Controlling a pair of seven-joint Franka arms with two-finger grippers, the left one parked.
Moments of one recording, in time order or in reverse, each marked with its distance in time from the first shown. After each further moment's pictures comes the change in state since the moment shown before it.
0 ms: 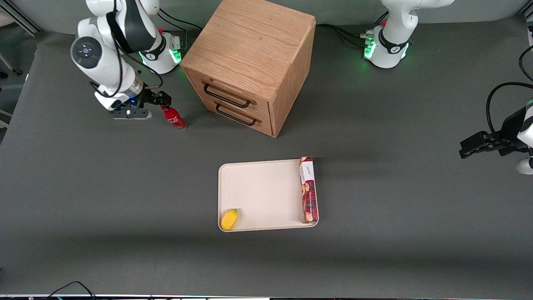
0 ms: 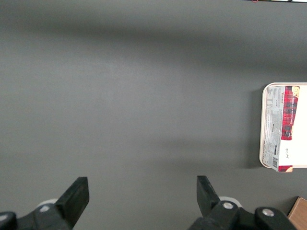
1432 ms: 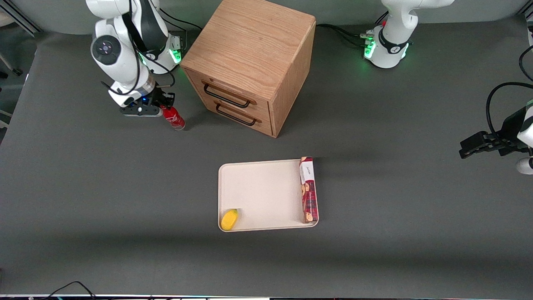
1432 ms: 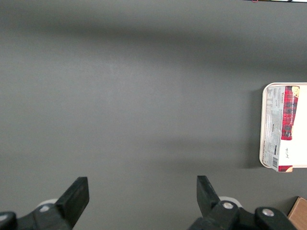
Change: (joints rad) arm -0.003 -0.026 0.041 0.063 0.012 -0.053 0.022
